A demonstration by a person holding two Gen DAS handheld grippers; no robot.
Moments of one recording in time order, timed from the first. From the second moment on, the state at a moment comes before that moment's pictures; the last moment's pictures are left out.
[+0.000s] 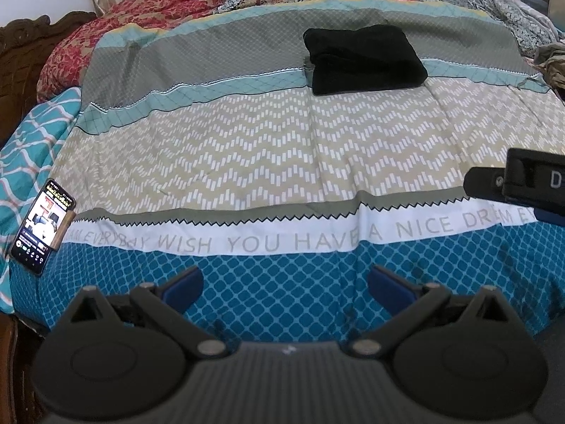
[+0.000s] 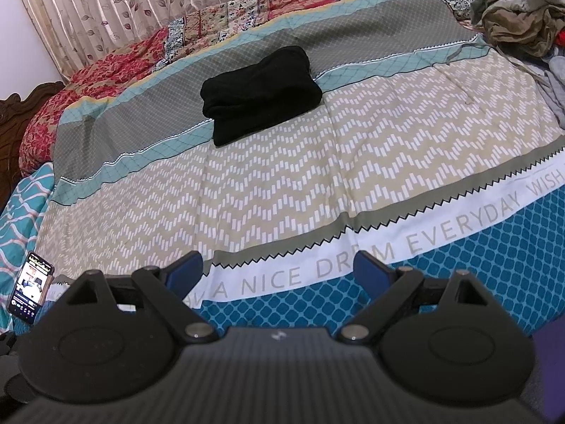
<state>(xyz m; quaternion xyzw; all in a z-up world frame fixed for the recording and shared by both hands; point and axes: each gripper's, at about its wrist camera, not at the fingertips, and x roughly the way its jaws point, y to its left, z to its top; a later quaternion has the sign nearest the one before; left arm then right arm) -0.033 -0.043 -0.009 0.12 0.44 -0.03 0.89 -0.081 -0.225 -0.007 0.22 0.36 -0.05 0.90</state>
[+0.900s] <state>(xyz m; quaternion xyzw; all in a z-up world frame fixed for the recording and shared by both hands) -0.031 -0.046 -0.022 0.13 0.49 -0.04 0.86 -0.081 -0.230 -0.013 0.22 0.37 -0.04 0.90</state>
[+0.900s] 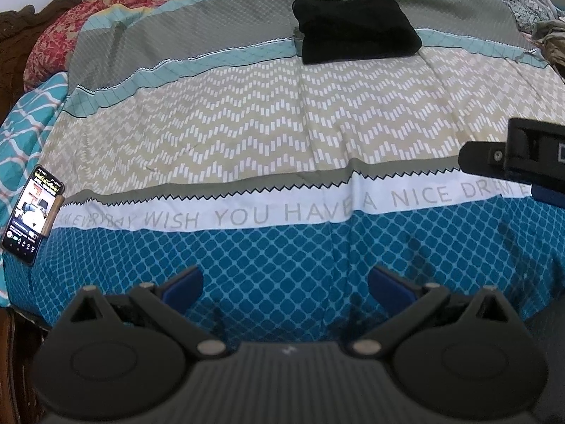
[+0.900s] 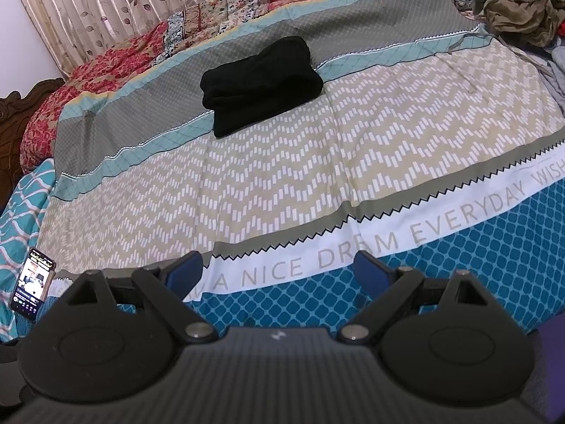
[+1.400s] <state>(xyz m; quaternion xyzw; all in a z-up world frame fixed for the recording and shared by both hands) -0.026 -0.046 -0.025 0.14 0.49 -0.03 0.86 -0.080 -0.229 -0.013 0.22 0.37 -0.04 0.90</state>
